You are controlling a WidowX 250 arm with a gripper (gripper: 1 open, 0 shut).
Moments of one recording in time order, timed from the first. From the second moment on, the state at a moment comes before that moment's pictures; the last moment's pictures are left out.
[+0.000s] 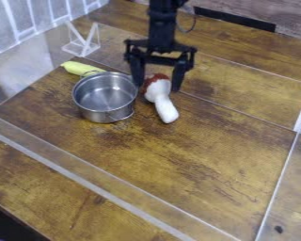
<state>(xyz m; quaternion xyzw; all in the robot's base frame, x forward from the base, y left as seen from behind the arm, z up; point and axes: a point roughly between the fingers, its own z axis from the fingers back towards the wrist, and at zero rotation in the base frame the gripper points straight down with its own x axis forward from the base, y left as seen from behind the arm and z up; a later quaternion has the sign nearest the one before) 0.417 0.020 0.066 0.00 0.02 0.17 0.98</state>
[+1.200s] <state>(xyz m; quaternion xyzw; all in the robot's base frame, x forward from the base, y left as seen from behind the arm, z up) 0.411 0.119 0.078 0.00 -0.01 0.54 0.84</state>
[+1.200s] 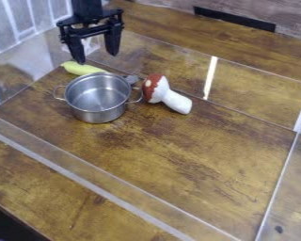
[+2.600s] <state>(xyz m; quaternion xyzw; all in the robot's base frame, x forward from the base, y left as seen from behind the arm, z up) 0.429 0.150 0.031 0.03 0.01 0.62 0.79</state>
